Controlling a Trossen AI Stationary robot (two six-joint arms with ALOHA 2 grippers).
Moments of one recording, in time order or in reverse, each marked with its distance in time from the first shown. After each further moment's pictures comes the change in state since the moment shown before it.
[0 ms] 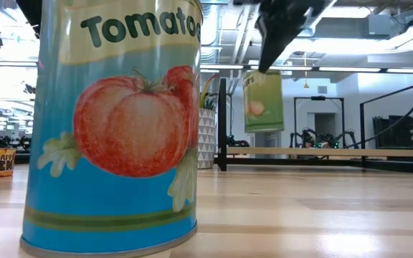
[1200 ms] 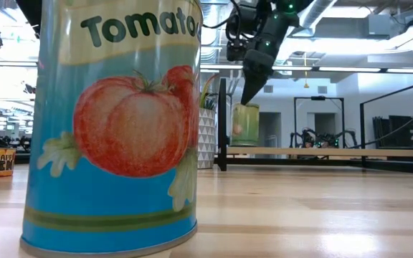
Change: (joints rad) left arm 0.000 0.000 0.000 0.001 0.000 -0.008; right arm -0.550 0.001 -0.075 0.255 -0.364 -0.348
